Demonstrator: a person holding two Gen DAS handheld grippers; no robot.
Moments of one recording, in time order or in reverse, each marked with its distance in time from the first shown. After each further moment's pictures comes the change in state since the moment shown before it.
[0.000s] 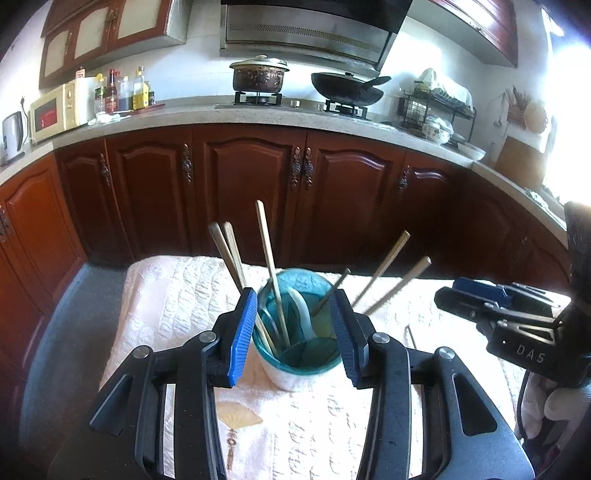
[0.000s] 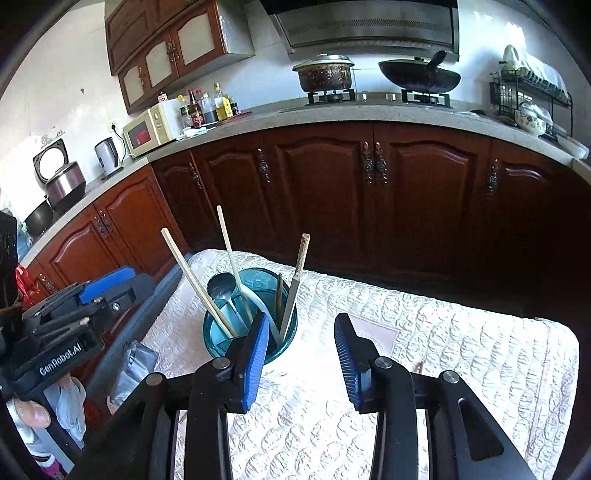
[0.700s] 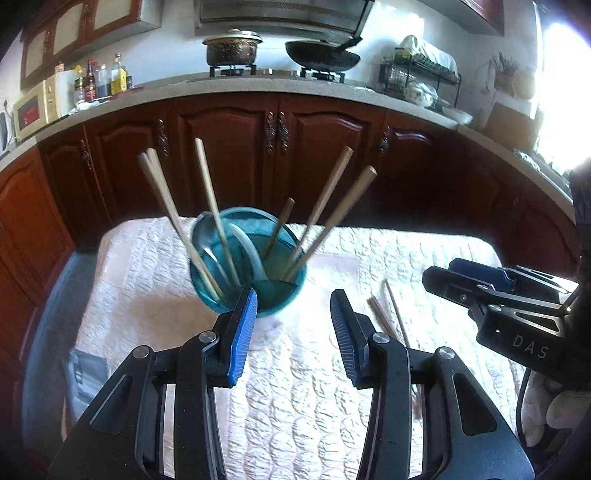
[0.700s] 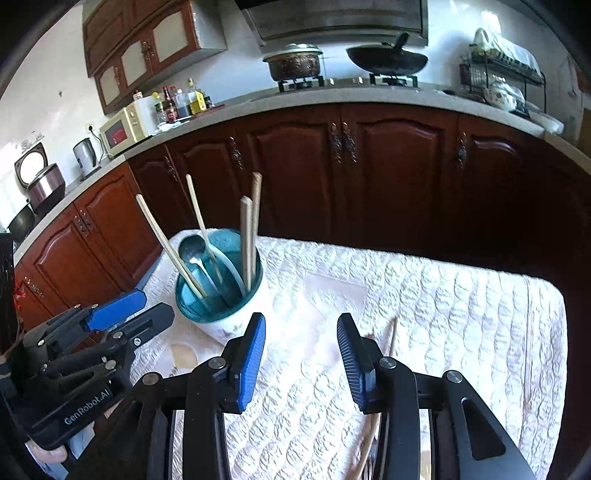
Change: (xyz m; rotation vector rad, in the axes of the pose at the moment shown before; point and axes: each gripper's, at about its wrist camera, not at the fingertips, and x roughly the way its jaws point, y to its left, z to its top) left arm 0.017 -0.056 -0.048 0.058 0.093 -0.019; right arm -0.012 -0.024 -0.046 0.067 0.038 -0.077
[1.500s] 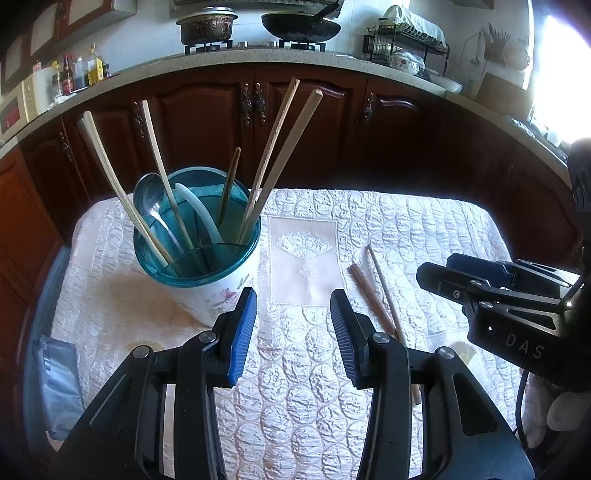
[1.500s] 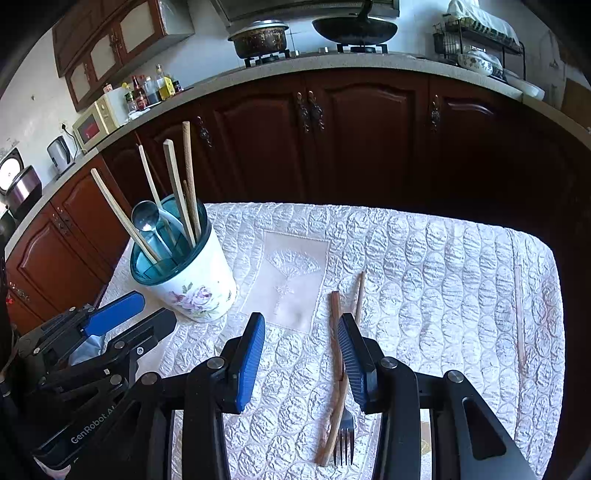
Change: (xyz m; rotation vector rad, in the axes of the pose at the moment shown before) left arm 0.036 -0.035 -0.021 0.046 0.089 -0.024; right arm 0.015 -0.037 -0.032 0.068 0.086 -0.059
